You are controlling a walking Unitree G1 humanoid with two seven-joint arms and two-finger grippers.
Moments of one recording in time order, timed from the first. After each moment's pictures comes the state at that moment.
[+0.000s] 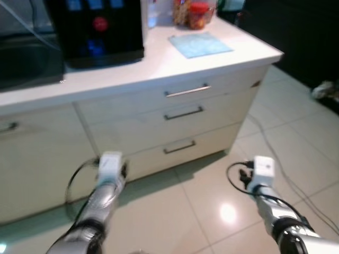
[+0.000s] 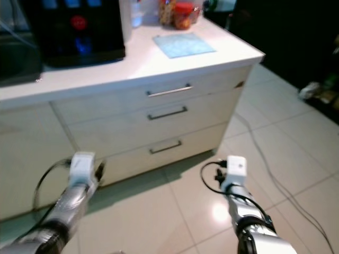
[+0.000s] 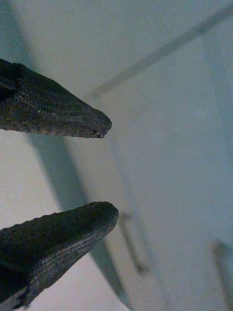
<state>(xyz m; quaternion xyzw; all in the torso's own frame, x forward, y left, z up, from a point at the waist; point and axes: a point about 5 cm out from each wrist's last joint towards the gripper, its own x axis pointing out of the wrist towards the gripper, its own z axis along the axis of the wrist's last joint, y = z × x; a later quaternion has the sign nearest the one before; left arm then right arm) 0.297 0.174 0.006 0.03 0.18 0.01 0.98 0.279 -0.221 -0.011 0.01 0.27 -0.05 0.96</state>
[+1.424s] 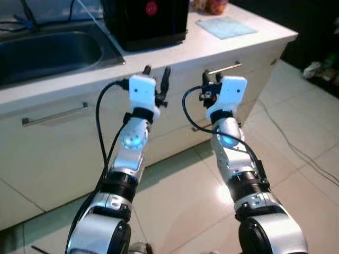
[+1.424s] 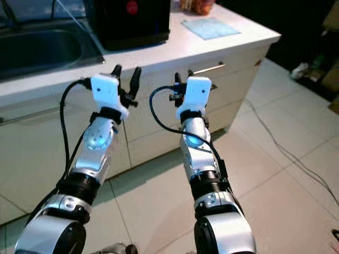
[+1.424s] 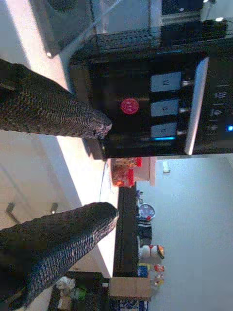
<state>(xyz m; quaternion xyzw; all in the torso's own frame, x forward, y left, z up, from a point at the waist) 0.358 0.087 0.186 0.02 -0.21 -0.11 0.97 0.365 -0.087 0.175 0.04 -0.15 0.04 0.99</state>
